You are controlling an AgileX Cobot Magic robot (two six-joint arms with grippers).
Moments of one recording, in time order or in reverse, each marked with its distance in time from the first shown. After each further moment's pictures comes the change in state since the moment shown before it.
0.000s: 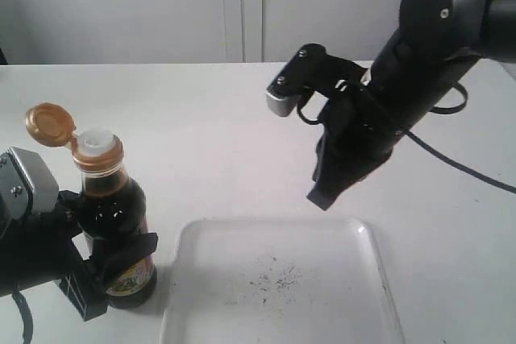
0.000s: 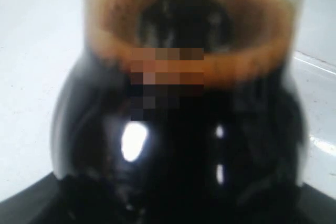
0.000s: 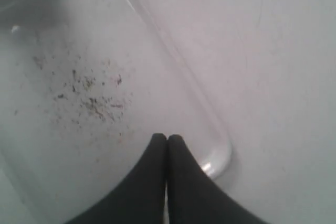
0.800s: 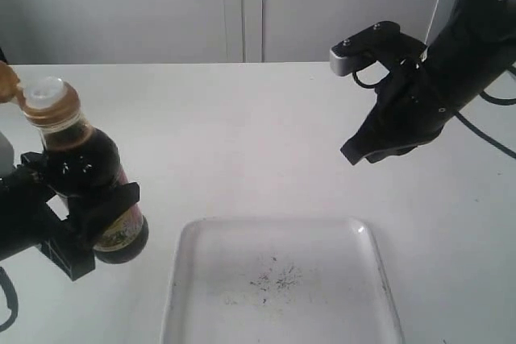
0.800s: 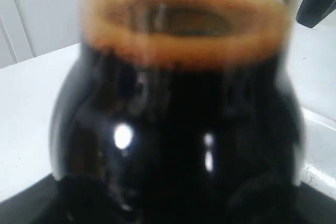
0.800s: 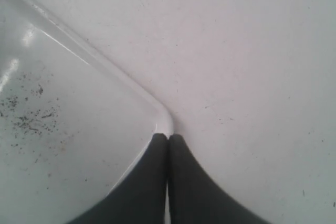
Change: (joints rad) left arm 0.000 -0.204 0.007 -0.126 0.025 -0.027; right arm -0.179 0.000 0.000 -0.026 -0.026 0.187
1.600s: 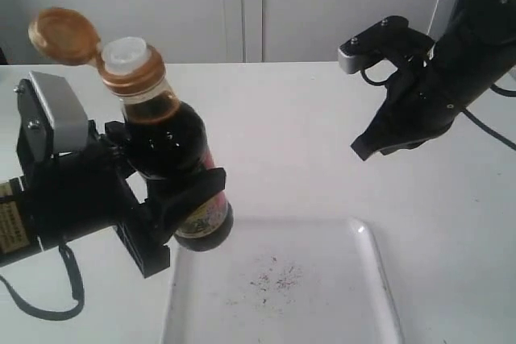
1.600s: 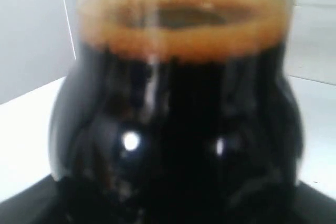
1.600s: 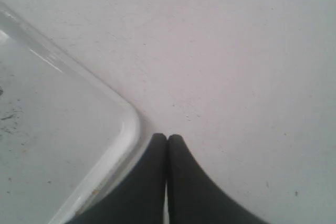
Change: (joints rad) left arm -0.365 -0.002 -0.175 -0.113 0.101 -0.021; right arm -0.015 0.000 0.000 -0.088 -0.033 0.038
